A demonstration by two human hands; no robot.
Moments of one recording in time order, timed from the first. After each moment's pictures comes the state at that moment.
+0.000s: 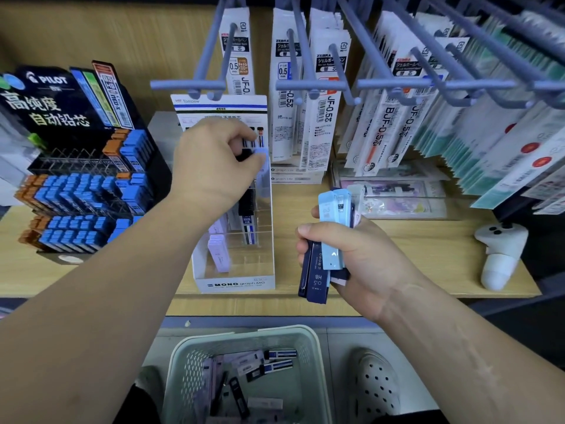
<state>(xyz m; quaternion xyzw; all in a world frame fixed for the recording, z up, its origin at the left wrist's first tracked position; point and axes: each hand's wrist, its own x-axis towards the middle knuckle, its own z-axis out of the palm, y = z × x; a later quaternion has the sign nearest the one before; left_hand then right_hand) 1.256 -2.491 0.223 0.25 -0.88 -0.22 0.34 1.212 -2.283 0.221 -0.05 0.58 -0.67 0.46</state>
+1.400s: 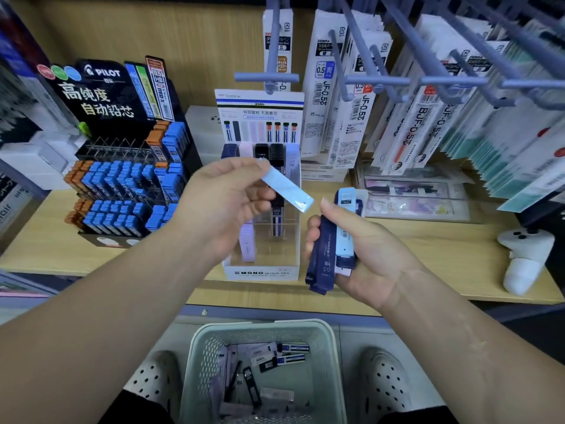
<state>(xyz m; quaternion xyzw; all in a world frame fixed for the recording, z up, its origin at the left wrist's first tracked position) 1.315 -2.463 0.227 0.32 -0.51 -0.76 0.25 1.223 -2.307 0.212 0.04 0.45 -0.71 0.54</state>
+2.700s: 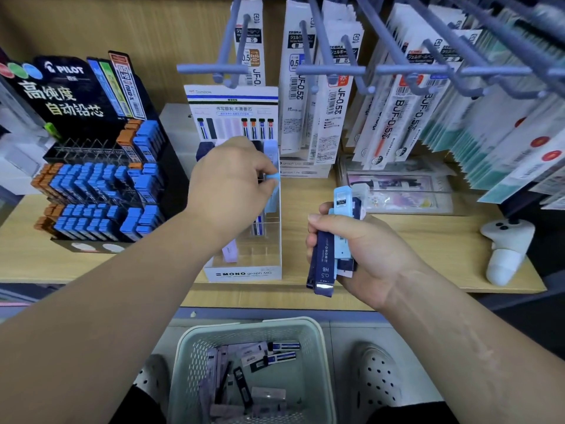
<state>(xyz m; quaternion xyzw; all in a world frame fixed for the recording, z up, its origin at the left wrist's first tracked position) 1.278 -2.468 0.211 0.19 -0.92 -0.17 0.28 1.208 -2.286 0.205 -0.01 0.53 -0.70 0.48</state>
